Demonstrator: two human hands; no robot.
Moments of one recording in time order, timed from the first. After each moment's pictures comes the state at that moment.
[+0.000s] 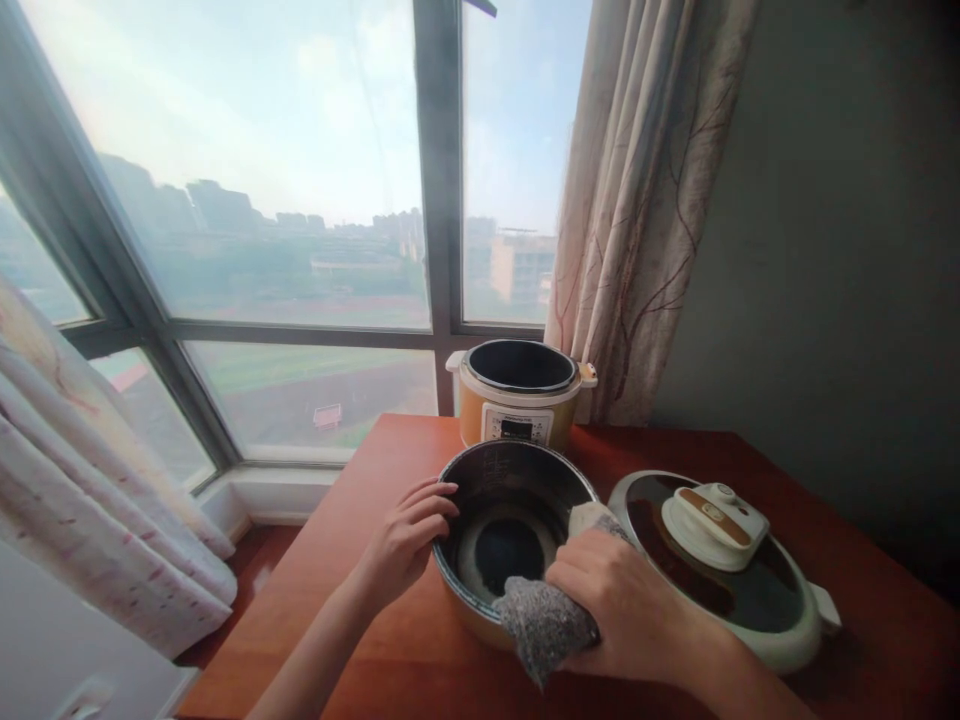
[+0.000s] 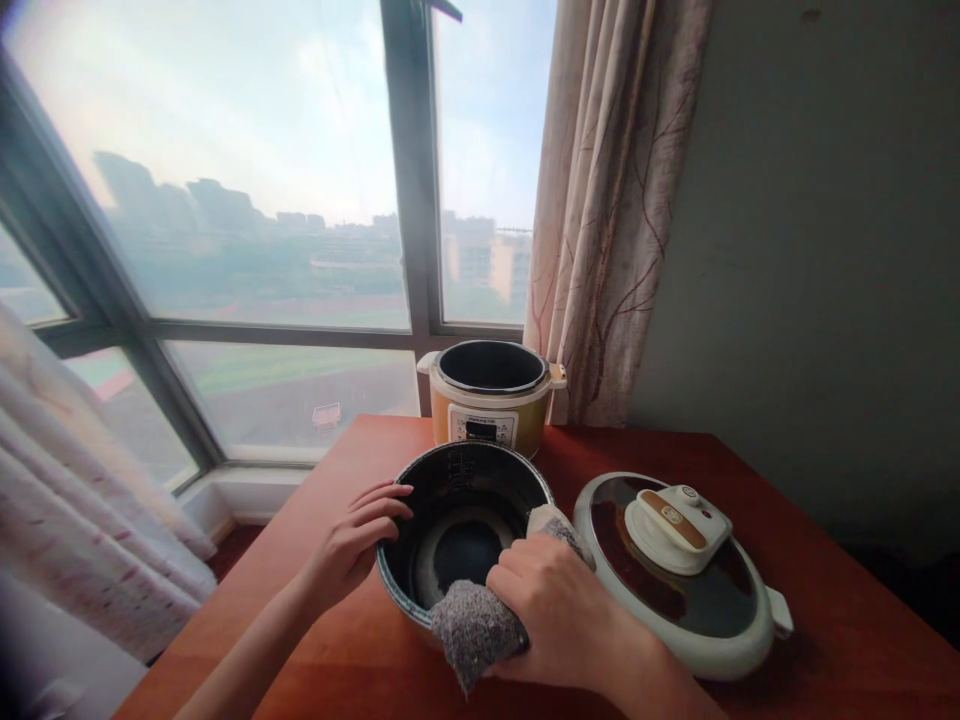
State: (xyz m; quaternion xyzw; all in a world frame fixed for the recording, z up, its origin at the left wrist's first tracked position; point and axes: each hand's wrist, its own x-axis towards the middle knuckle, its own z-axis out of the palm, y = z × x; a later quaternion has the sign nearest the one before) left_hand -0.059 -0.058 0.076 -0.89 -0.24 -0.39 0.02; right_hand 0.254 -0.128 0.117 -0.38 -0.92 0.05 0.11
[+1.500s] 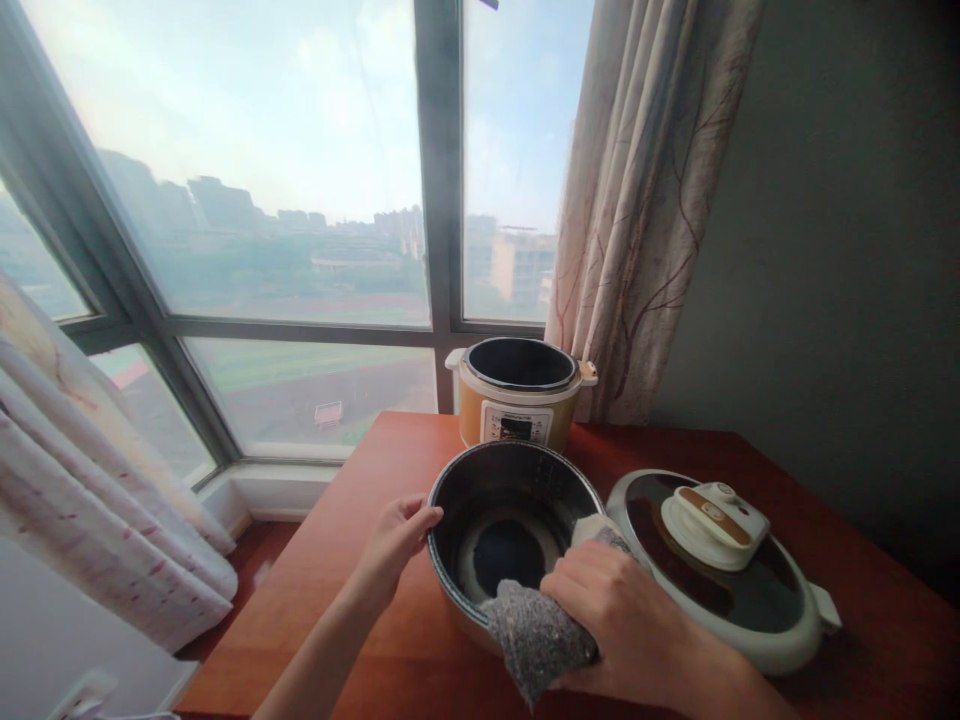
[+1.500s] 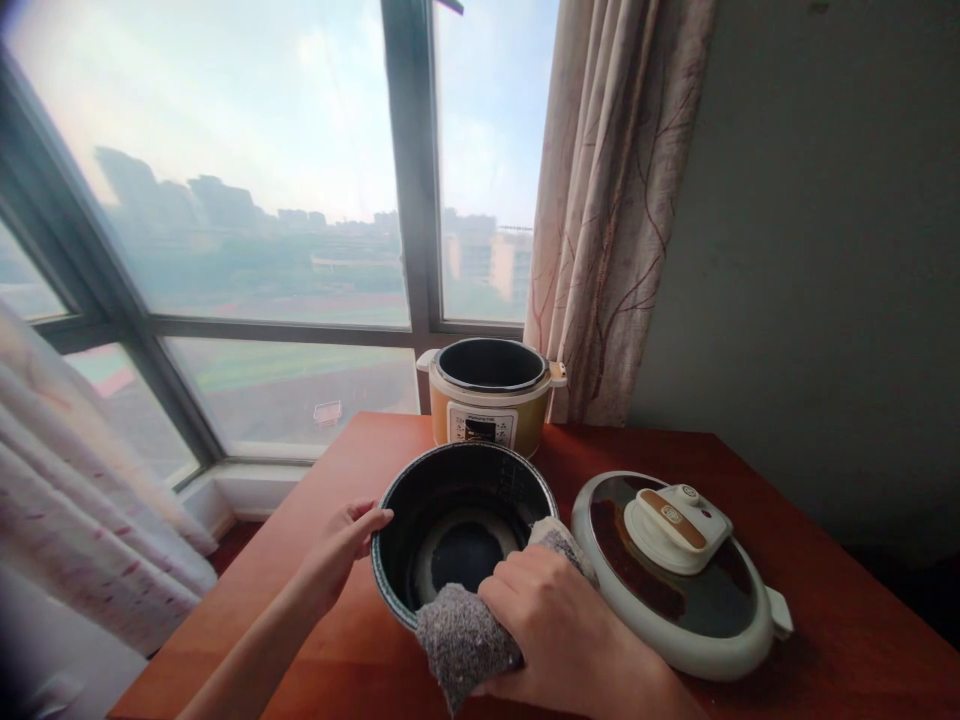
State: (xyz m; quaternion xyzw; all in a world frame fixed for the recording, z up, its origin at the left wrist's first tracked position) left_hand -0.030 -0.074 0.079 -0.47 -0.52 -0.48 -0.53; right_hand 0.250 -0.139 0.118 -0.39 -0.91 0.07 0.12
